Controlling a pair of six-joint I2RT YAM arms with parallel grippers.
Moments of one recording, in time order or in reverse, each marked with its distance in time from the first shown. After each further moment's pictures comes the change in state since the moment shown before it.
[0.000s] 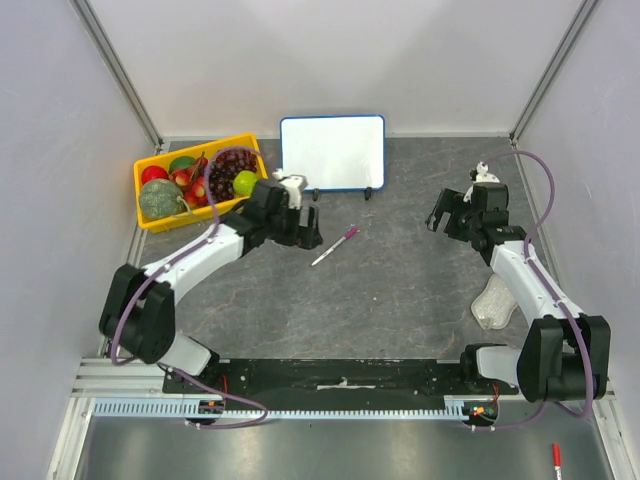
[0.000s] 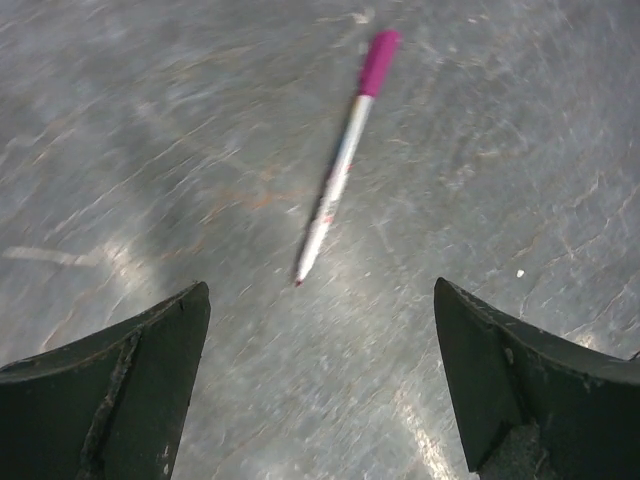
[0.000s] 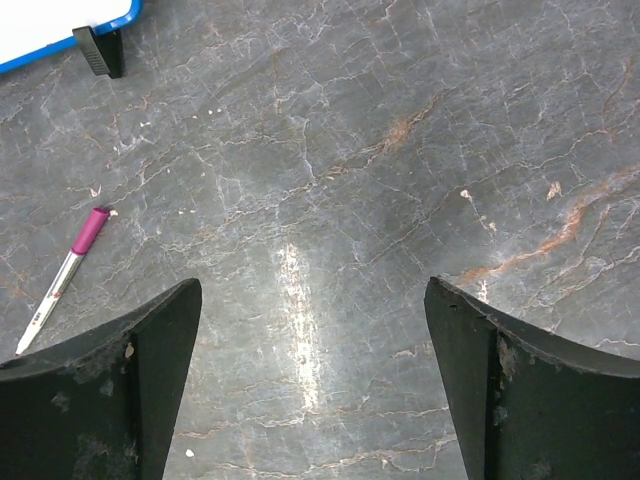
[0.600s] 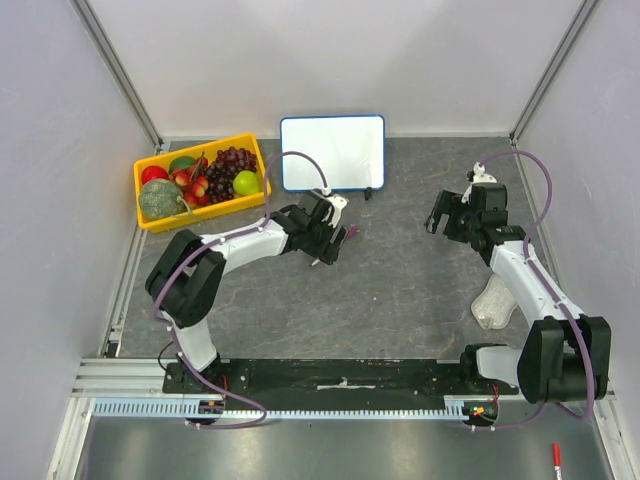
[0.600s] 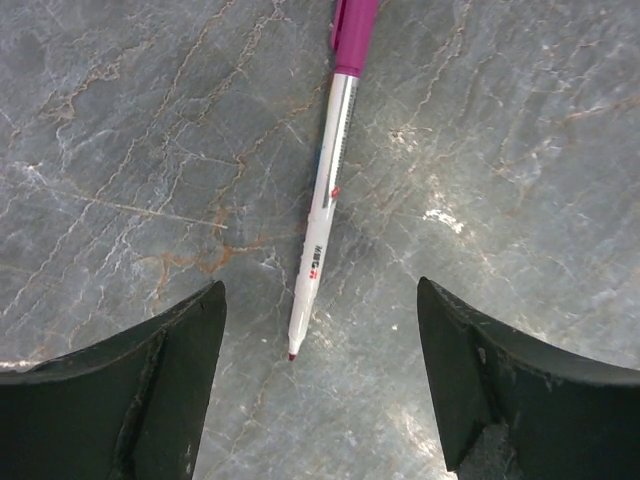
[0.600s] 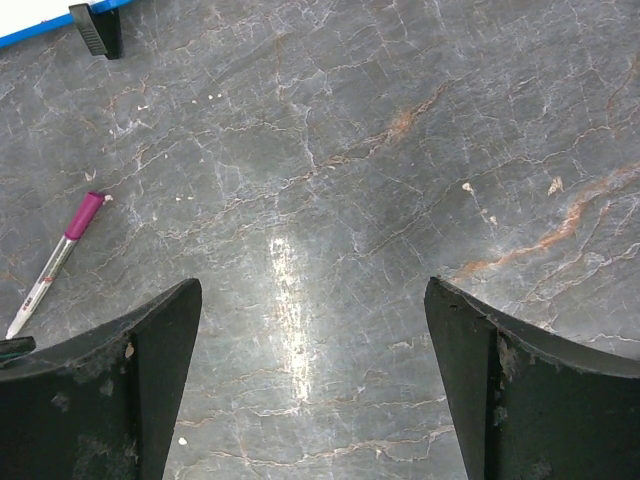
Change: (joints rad) left arm -0.234 0.336 0.172 -0.008 -0.172 0.189; right arm 0.011 -0.005 0.010 -0.027 -0.006 -0.027
